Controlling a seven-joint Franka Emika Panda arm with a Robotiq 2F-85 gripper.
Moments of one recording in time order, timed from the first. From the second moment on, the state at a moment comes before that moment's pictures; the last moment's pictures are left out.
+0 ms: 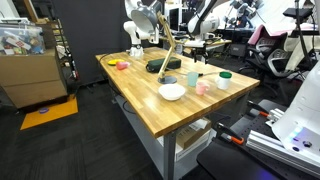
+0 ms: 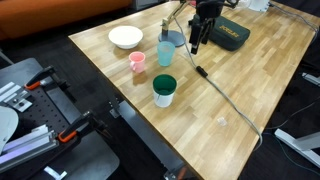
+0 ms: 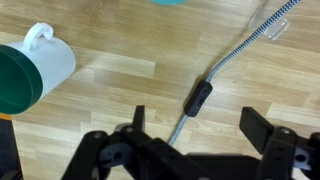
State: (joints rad) arm -0.12 0.61 -0.23 -1.77 -0.02 2.34 1.13
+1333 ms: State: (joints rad) arm -0.14 0.88 -0.28 -1.48 -0.01 2.32 1.14
